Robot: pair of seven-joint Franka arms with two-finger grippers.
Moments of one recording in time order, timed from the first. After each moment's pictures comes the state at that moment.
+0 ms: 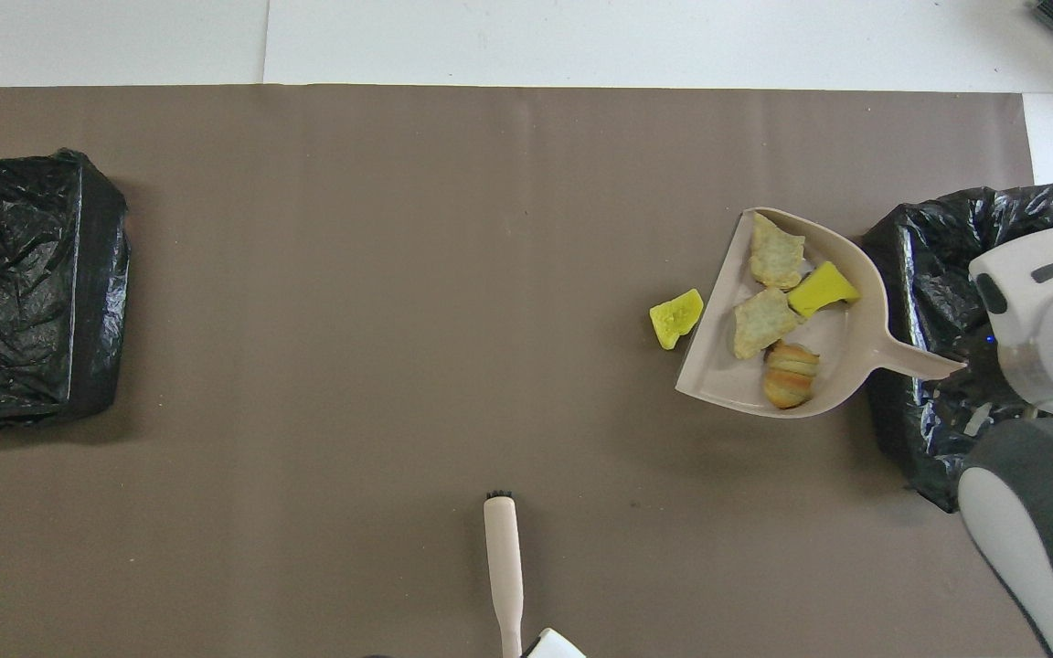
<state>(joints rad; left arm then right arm) -1.06 -0.22 -0.16 -2.52 -0.13 2.28 -1.13 0.02 -0.19 -0.03 -2.03 -0.17 1.85 -1.07</state>
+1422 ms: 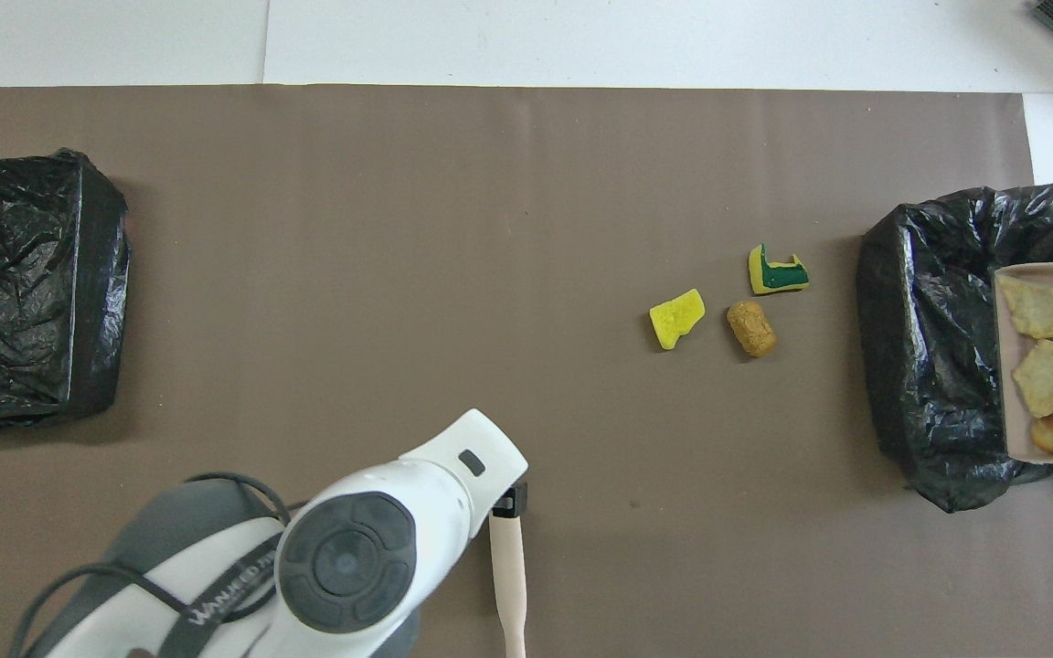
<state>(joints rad) -0.58 -0.17 -0.12 -2.11 -0.06 2.01 -0.56 -0.40 -0.10 -0.03 -1.98 -0.57 2.15 -1.75</state>
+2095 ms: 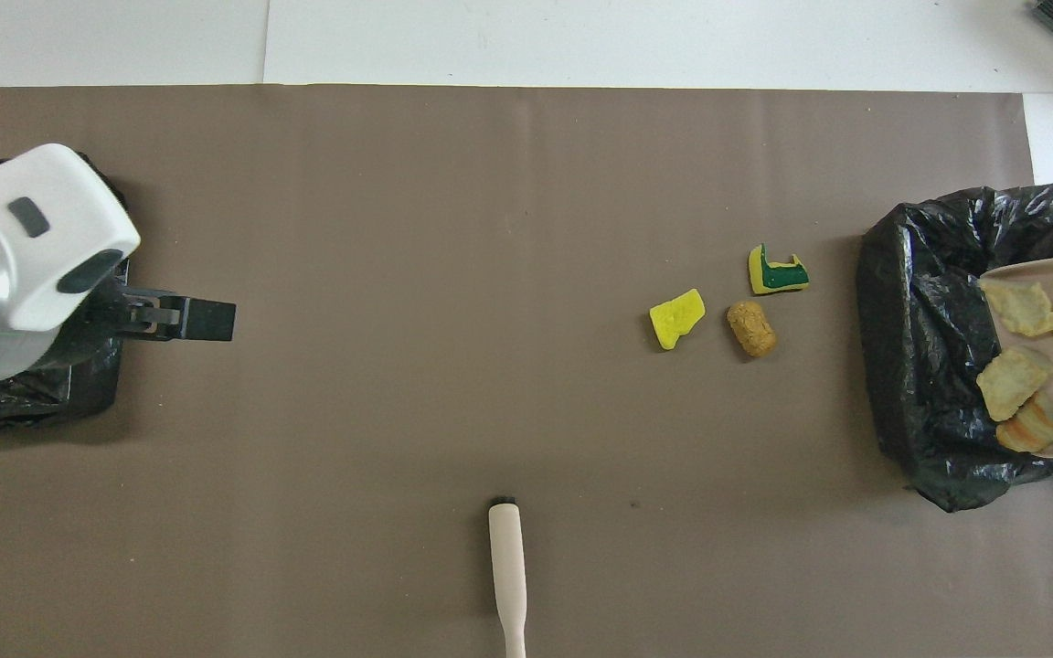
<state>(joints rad) -0.16 -0.11 -0.11 -1.64 -0.02 1.65 -0.10 -0.35 -0.09 -0.02 -1.96 -0.72 2.17 -1.75</state>
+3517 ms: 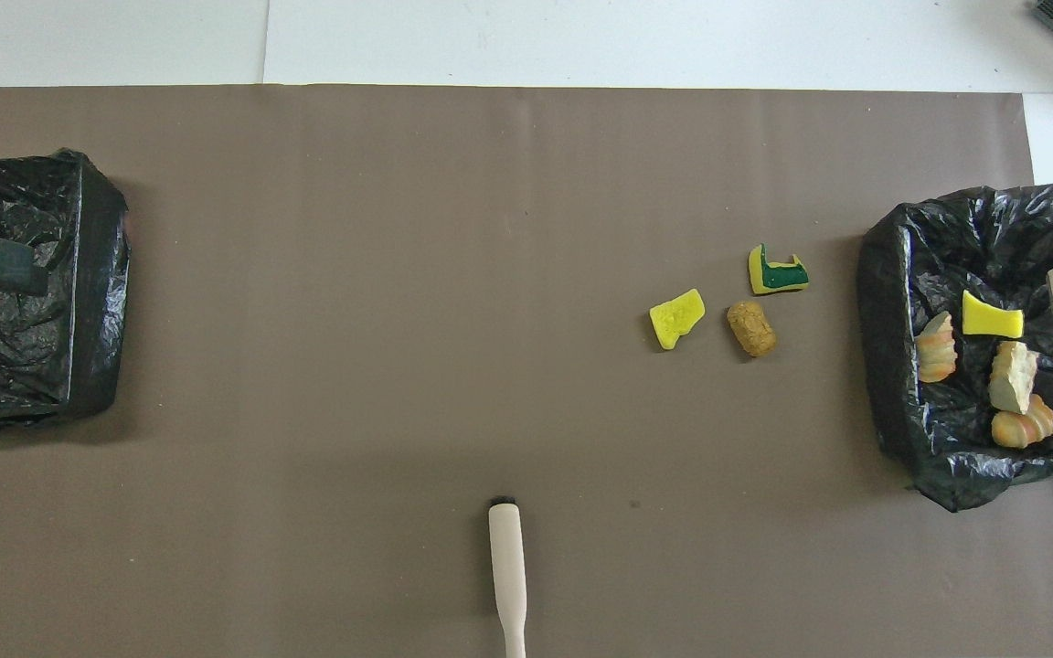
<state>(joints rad) 0.03 0.01 -0.12 -1.37 -0.02 1.44 -0.05 -0.28 -0.16 -0.09 -1.92 -0.75 2.05 -1.68</state>
